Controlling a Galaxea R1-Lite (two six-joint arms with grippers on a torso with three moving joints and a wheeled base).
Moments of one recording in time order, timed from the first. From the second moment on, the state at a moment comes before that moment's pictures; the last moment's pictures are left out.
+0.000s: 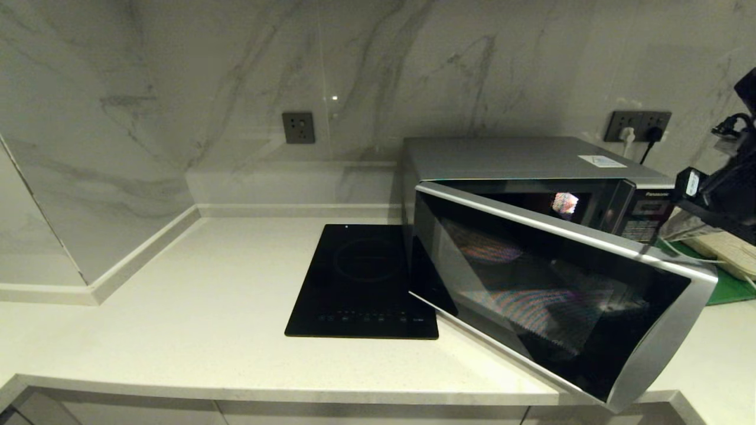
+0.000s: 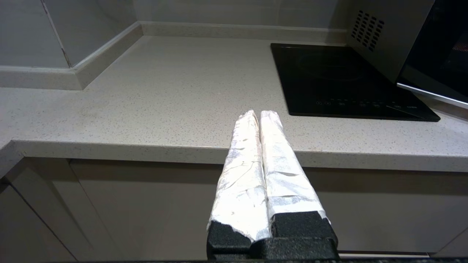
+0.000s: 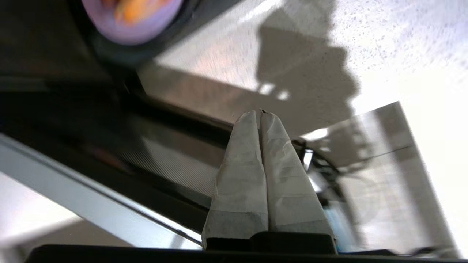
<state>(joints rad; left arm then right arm) 0.00 0.00 0.00 -0.01 0.01 -0.05 -0.06 1.74 -1.79 1.01 0.05 0.52</state>
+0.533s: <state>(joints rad) 0.00 0.00 0.00 -0.01 0.01 -0.05 0.16 1.65 -1.69 1.01 0.08 0.32</state>
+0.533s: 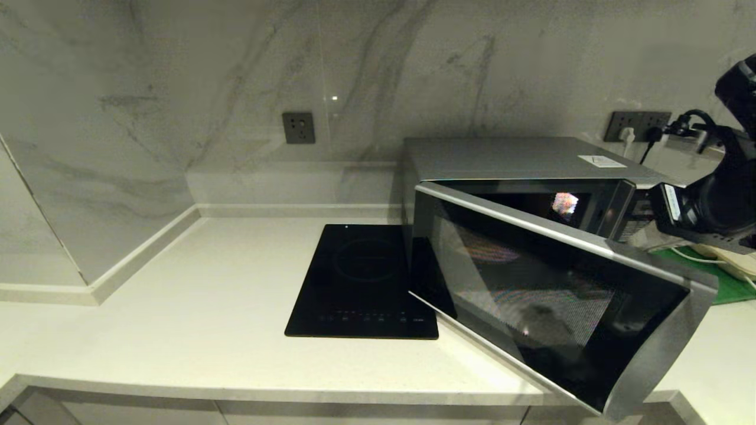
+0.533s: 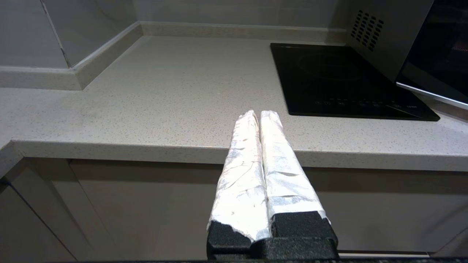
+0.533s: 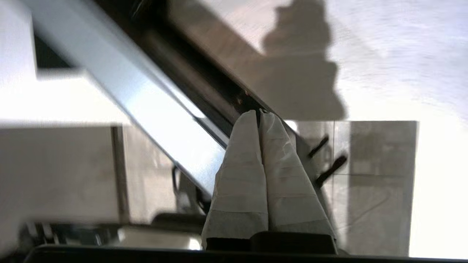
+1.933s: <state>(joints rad) 0.00 0.00 0.00 -0.01 0.01 -0.05 0.76 1.66 -1.65 0.89 0.03 0.28</state>
